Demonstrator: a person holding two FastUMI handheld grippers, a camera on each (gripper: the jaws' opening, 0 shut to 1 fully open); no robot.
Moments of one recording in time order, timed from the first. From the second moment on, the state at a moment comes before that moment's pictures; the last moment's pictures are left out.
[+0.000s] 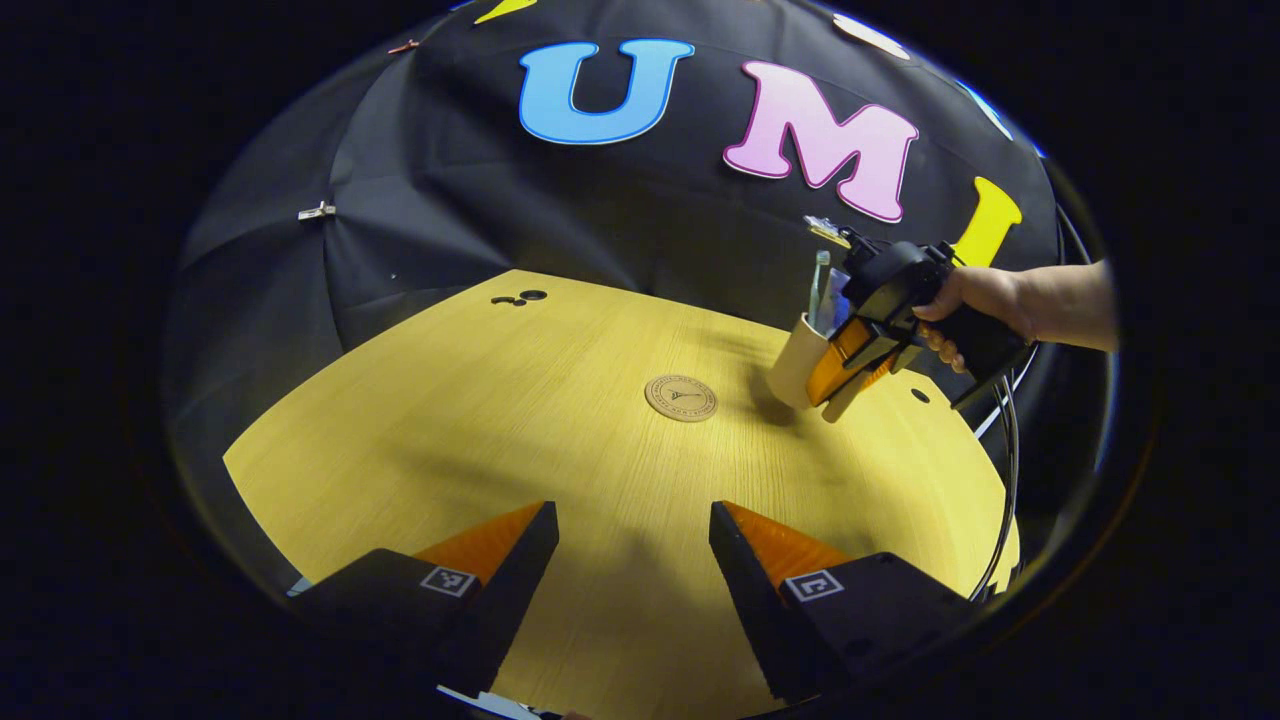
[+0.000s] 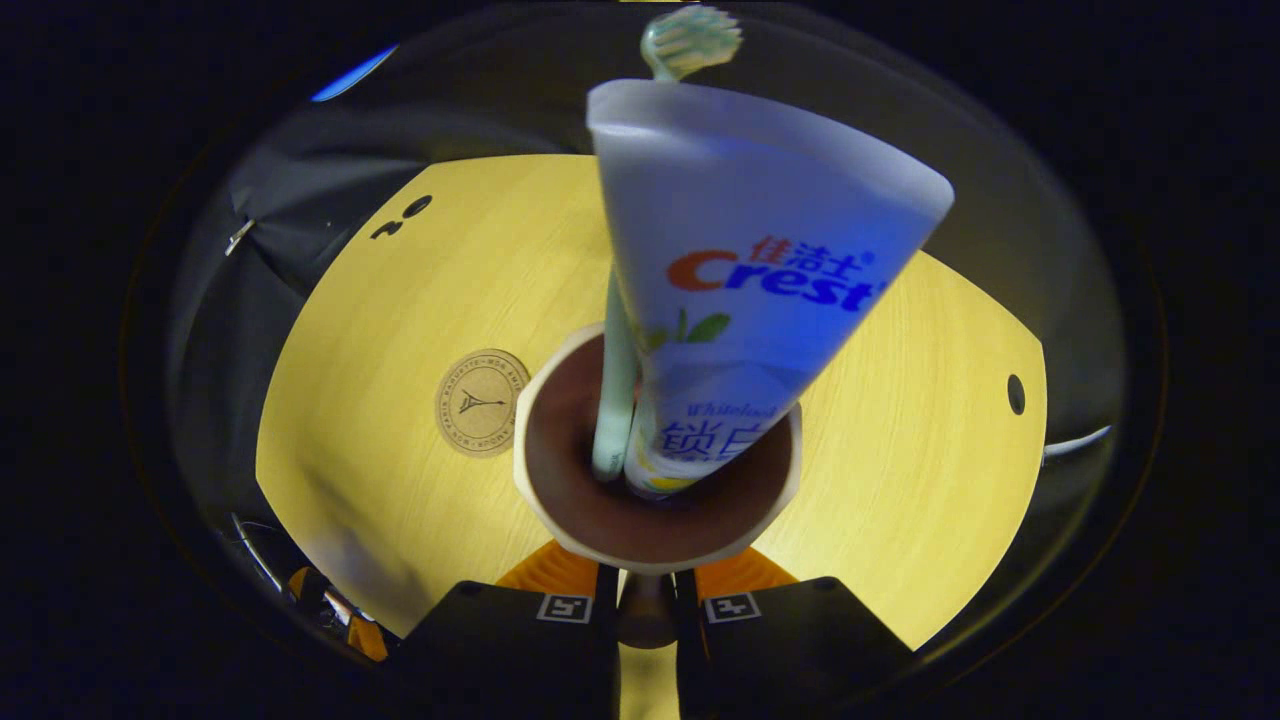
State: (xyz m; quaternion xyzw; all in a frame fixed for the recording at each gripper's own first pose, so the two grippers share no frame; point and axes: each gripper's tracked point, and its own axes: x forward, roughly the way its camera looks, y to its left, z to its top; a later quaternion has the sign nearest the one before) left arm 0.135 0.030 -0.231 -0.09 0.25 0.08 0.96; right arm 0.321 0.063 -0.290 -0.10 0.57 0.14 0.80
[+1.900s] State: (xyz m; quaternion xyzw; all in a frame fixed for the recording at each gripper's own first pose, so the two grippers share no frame) left arm 0.067 0.090 -0.225 -0.12 0.26 0.13 0.95; right arm 0.305 0.187 -0.294 -0.17 0.56 0.19 0.79
